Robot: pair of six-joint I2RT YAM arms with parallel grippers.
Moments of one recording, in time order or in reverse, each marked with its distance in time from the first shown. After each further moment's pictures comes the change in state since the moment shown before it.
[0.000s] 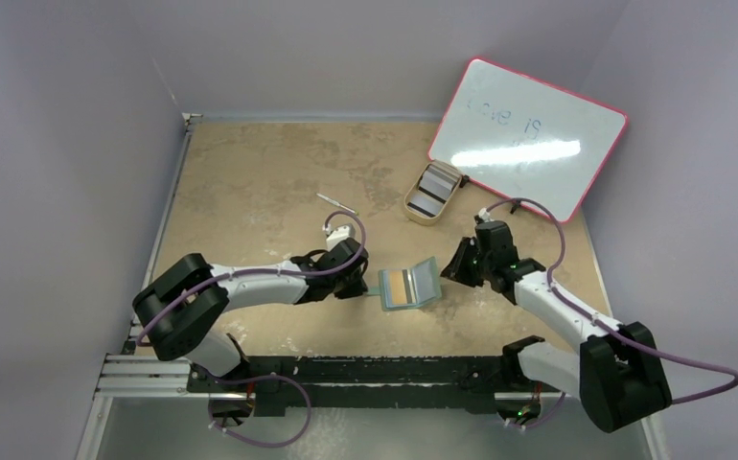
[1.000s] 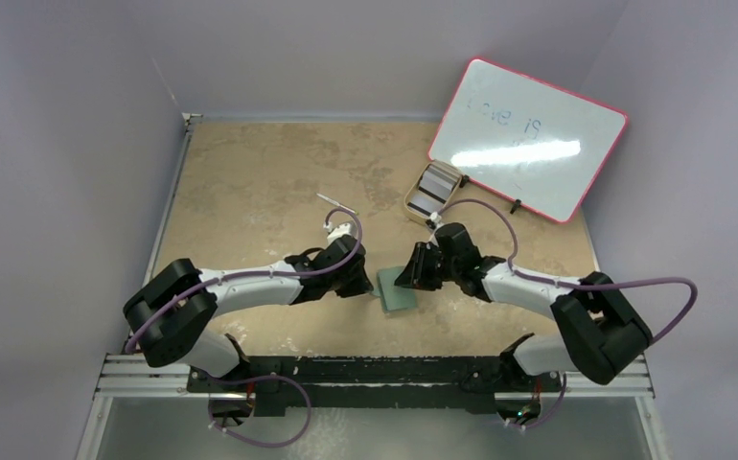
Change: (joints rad) left arm 0.003 -0.053 0.000 0.006 0.066 0.000; right arm 0.256 0.243 0.010 0.340 -0.183 0.147
